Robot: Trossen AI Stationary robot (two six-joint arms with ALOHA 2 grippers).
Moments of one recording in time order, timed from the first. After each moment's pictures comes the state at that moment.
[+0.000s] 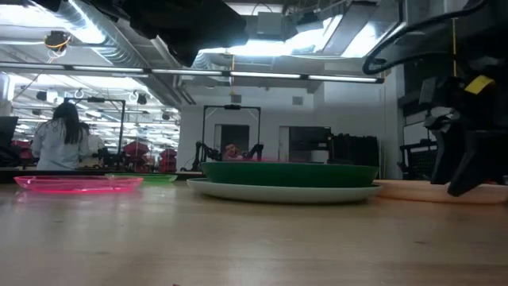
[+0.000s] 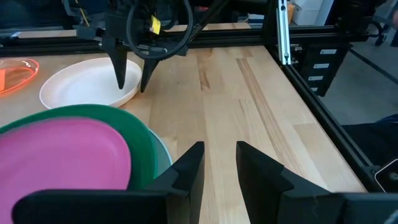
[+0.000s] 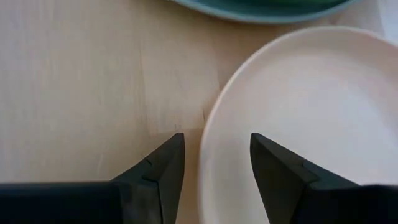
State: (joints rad) left arm -0.44 1.59 0.79 0.41 -0.36 -0.15; right arm 0.45 1.20 0.42 -0.41 0.37 0.46
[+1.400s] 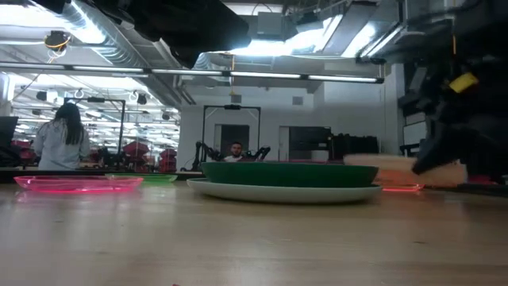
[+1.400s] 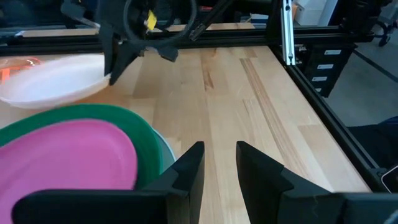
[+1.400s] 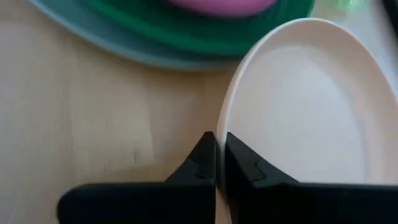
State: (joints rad) left arm -0.43 1.59 0.79 0.41 -0.35 -0.15; right arm 0.45 1.20 0.46 -0.42 0.62 0.38
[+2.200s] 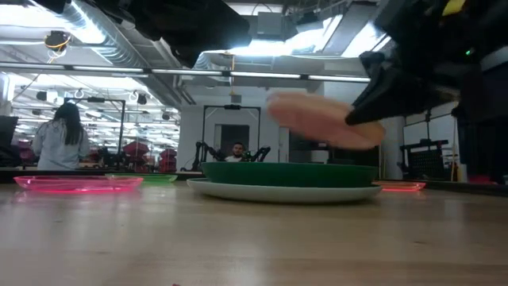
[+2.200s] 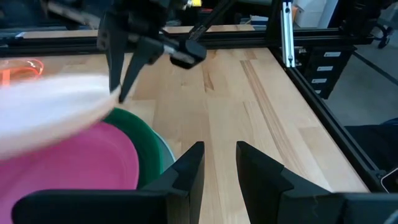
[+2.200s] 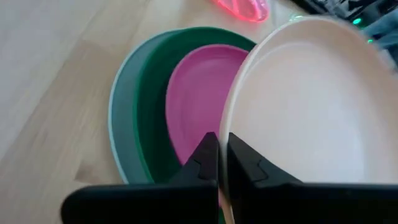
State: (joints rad) left arm -0.43 1.59 0.79 0.42 -0.35 -0.15; right arm 0.39 1.37 0.58 0.11 0.48 -0.21
